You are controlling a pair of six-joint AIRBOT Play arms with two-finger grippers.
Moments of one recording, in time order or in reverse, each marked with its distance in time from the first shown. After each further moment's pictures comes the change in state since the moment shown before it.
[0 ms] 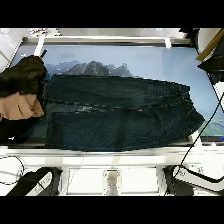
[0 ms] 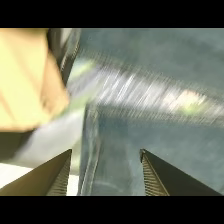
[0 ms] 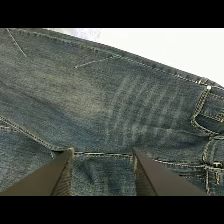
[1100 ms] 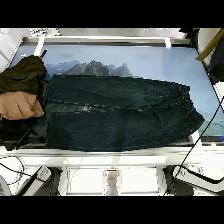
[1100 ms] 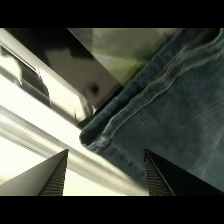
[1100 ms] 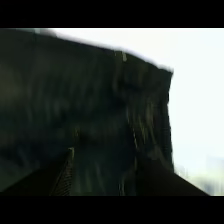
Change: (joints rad) left arm 0.769 -0.084 -0.669 -0.401 0.119 0.226; right arm -0.047 0.023 -0.064 -0.309 -0.046 0.038
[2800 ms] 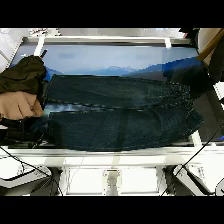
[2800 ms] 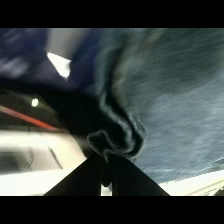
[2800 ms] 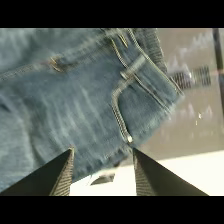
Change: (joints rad) left arm -0.067 -0.280 -0.095 -0.253 0.083 0.397; right arm -0.257 0.240 -0.345 -0.026 0.076 0.017
